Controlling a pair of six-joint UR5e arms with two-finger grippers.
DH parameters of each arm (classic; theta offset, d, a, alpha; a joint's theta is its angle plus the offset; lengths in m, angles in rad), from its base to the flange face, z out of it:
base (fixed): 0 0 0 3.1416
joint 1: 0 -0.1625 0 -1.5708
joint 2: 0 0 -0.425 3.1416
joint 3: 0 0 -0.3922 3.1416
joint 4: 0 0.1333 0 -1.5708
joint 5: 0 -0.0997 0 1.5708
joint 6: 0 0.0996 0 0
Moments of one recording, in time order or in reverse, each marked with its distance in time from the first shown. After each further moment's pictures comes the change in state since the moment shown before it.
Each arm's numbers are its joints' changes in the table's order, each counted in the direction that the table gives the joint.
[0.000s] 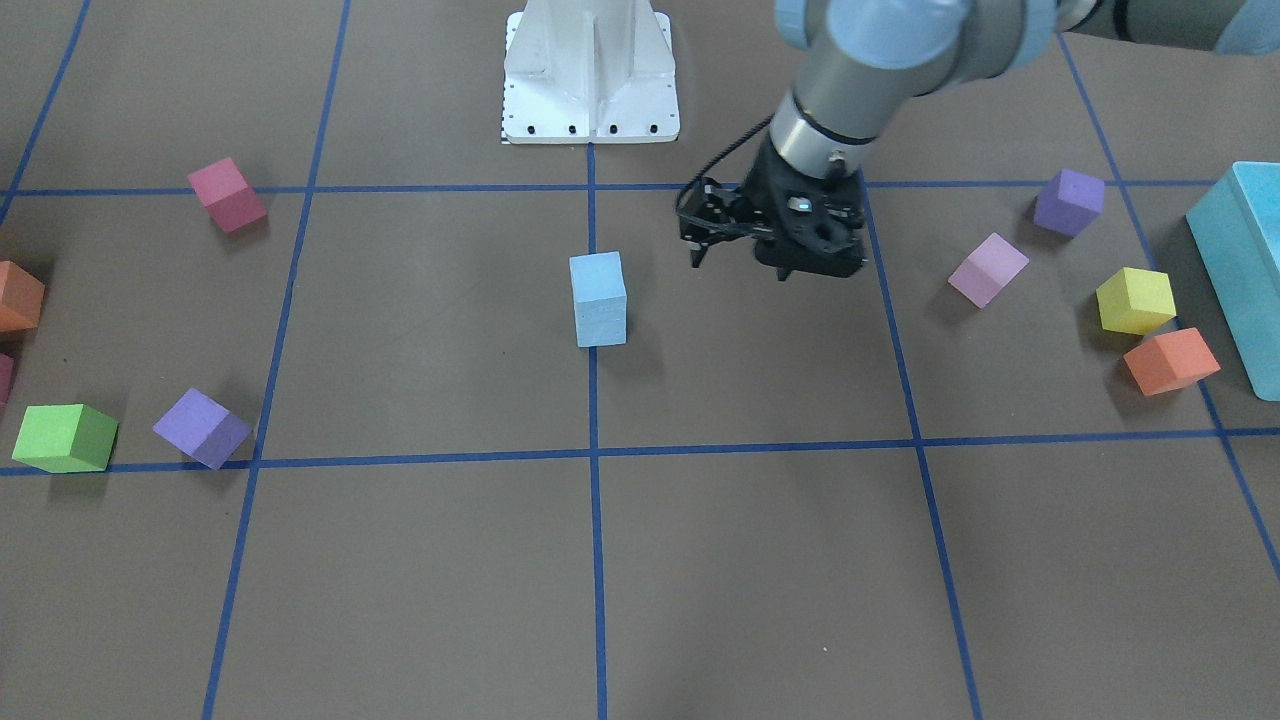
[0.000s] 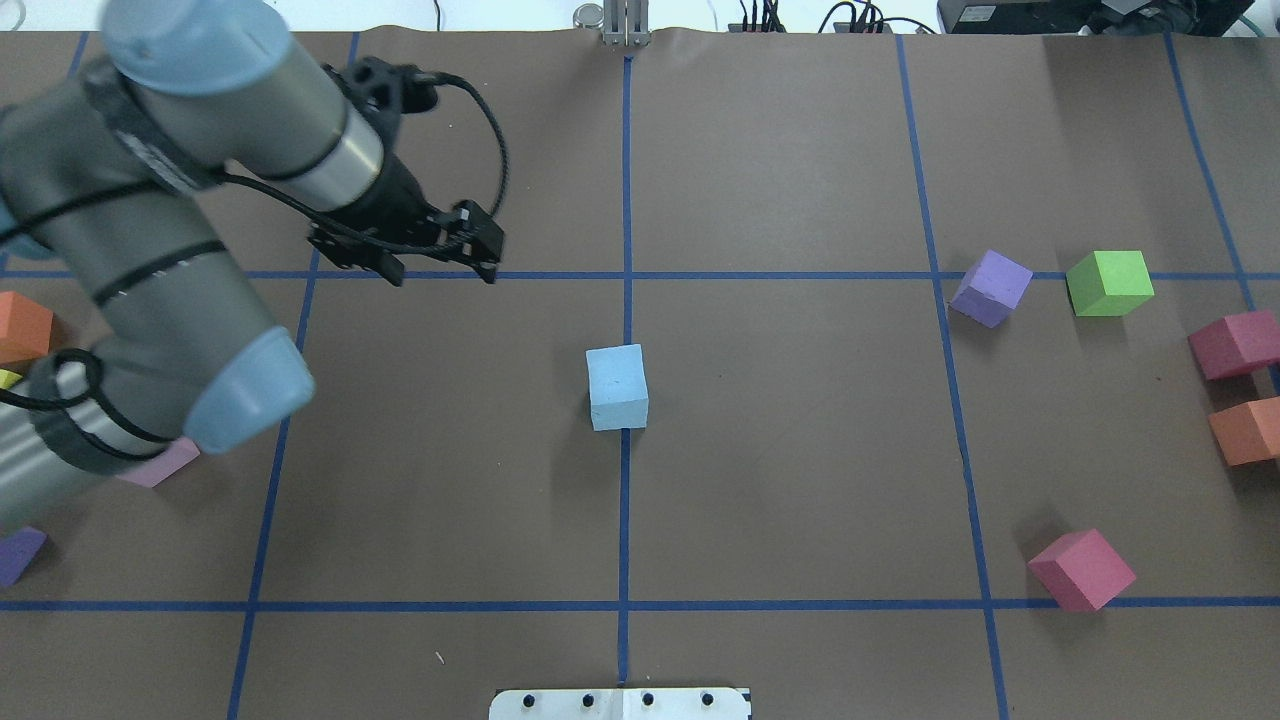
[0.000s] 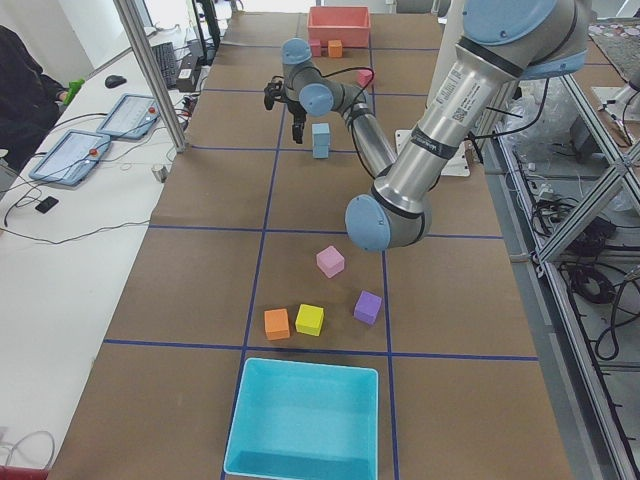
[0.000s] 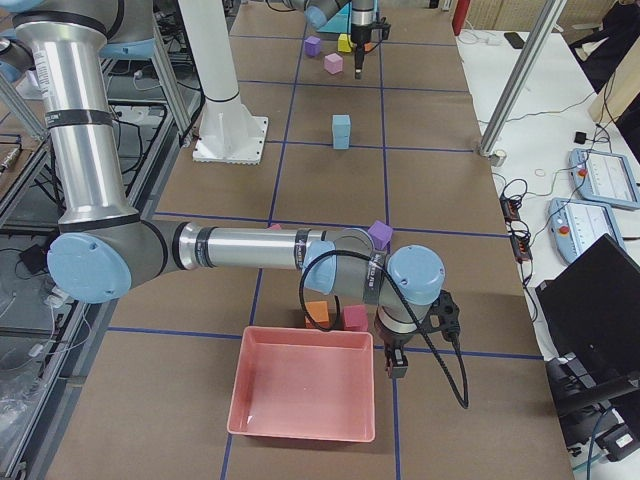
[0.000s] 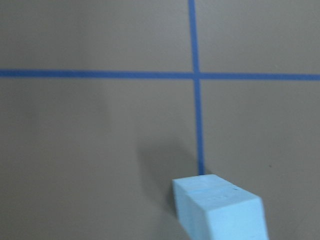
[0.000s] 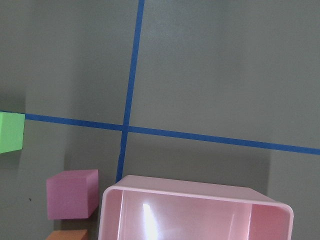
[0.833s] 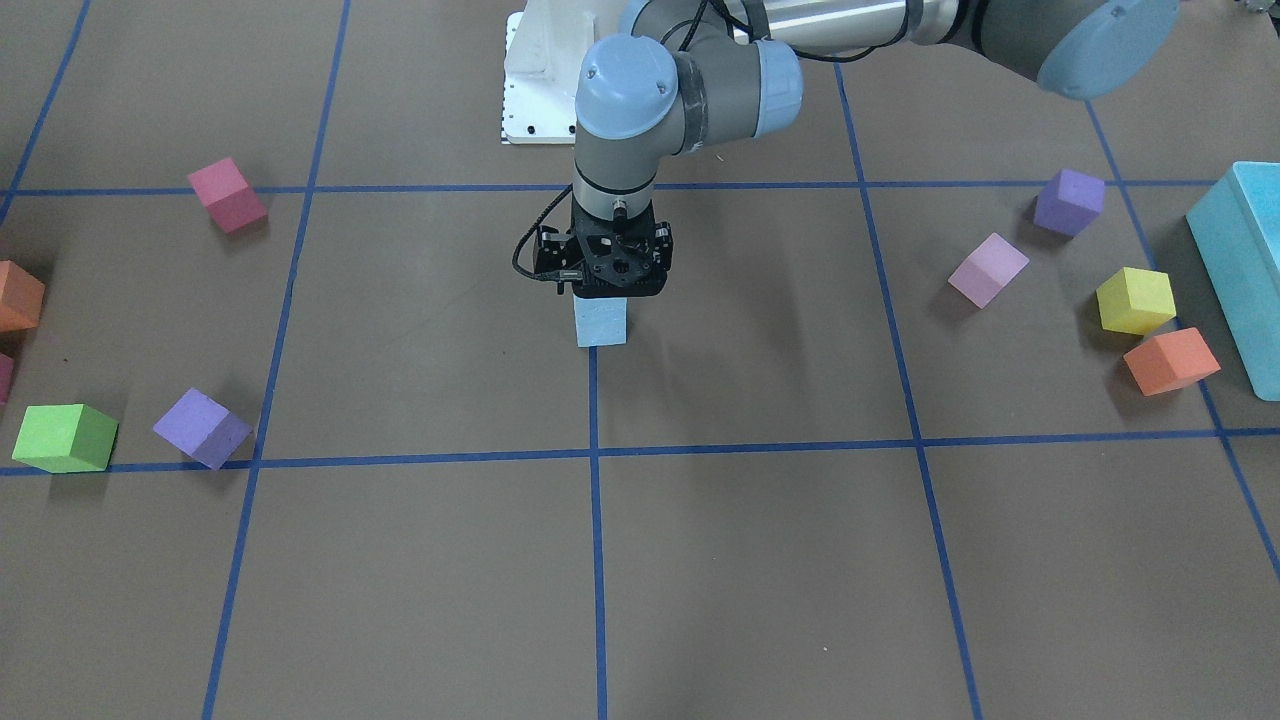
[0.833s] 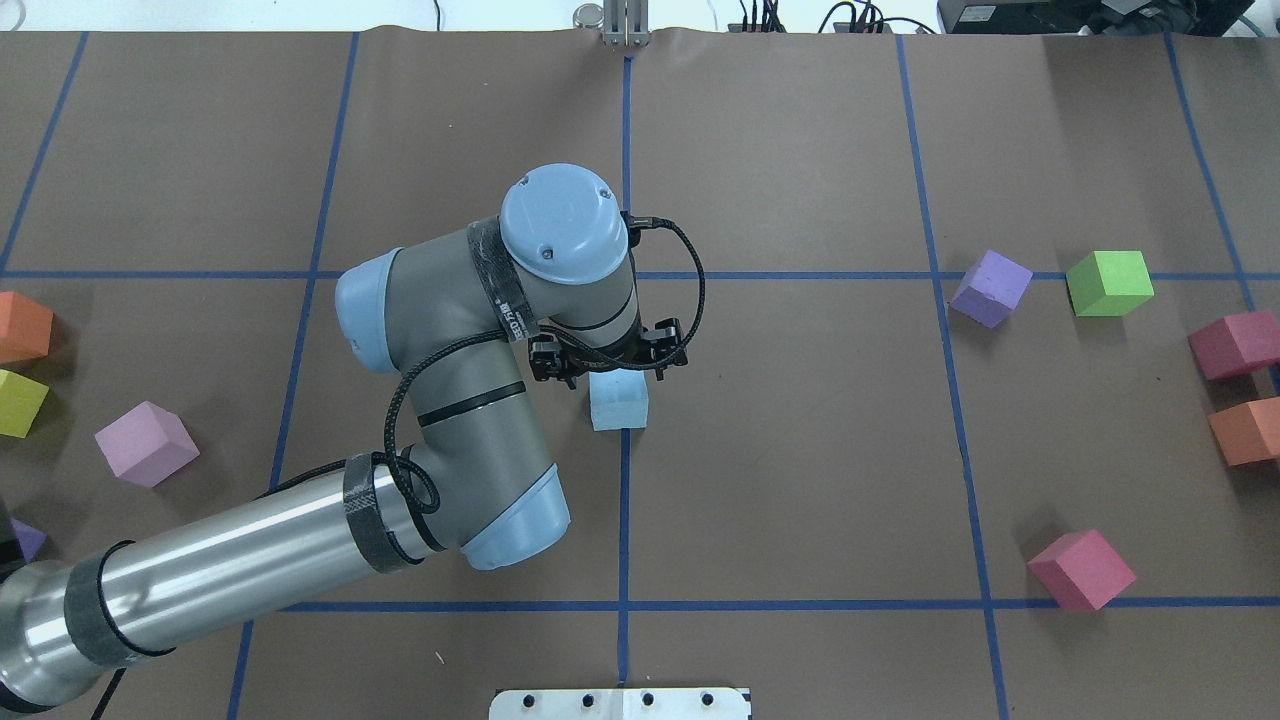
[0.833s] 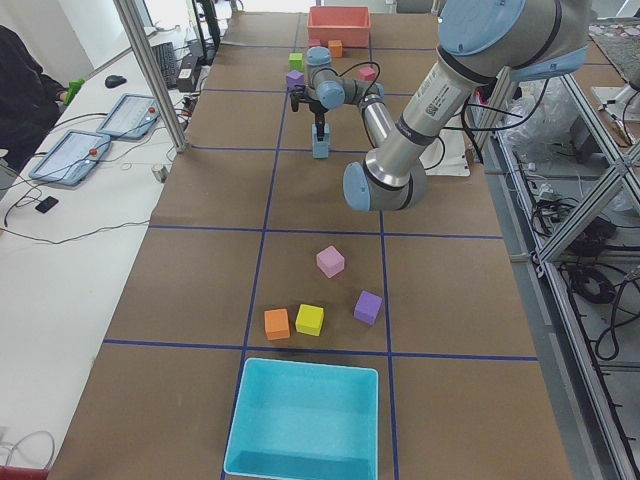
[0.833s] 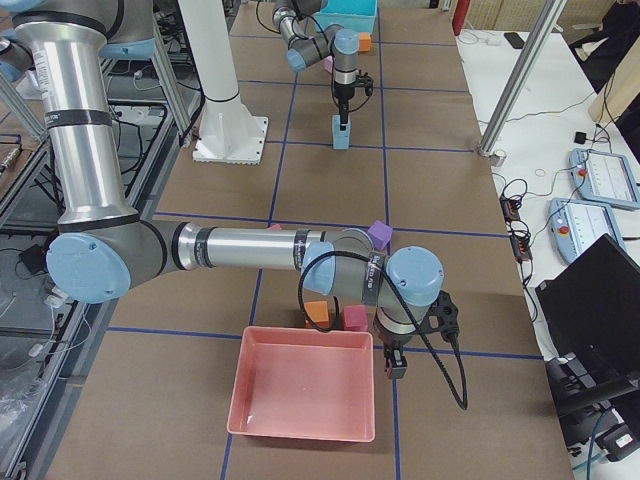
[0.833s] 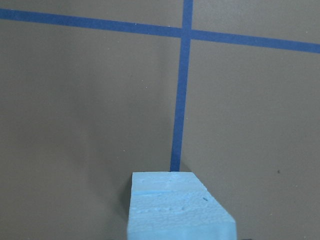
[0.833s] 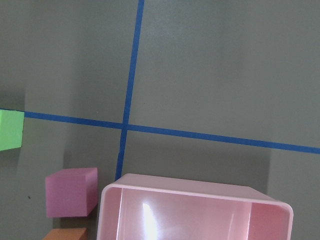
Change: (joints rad) left arm -0.347 -0.312 -0.349 -0.034 -0.289 -0.374; right arm -0.001 -0.002 0.000 -0.001 -0.001 -0.006
